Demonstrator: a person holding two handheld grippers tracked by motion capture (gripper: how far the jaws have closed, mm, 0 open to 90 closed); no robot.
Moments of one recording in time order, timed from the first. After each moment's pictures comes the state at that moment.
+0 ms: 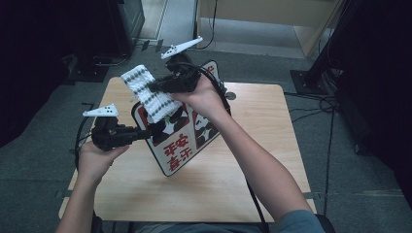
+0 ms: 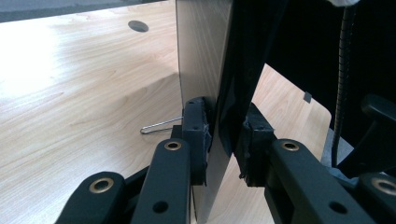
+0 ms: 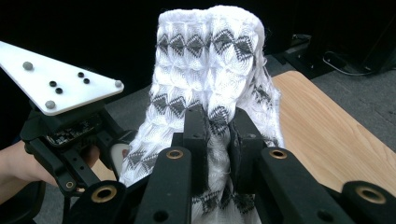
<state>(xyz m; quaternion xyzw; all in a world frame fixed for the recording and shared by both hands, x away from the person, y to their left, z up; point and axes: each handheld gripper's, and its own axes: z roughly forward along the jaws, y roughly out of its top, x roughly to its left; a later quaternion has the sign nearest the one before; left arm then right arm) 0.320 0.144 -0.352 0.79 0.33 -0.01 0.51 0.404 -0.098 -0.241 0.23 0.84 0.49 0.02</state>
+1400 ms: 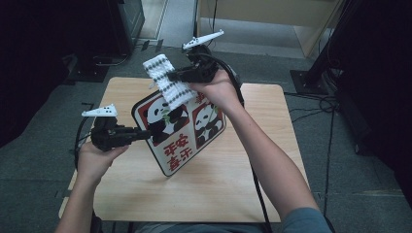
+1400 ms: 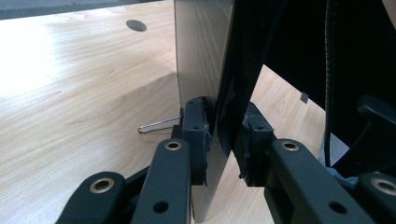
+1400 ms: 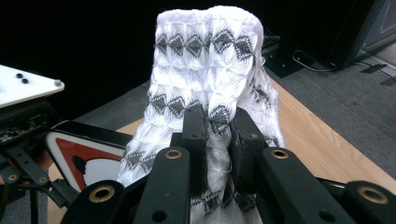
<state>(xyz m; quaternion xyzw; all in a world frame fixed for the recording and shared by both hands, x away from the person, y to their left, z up) 0.320 0.146 -0.353 0.79 0.33 -0.01 0.51 0.433 -0.140 -0.243 0.27 0.83 0.49 0.05</state>
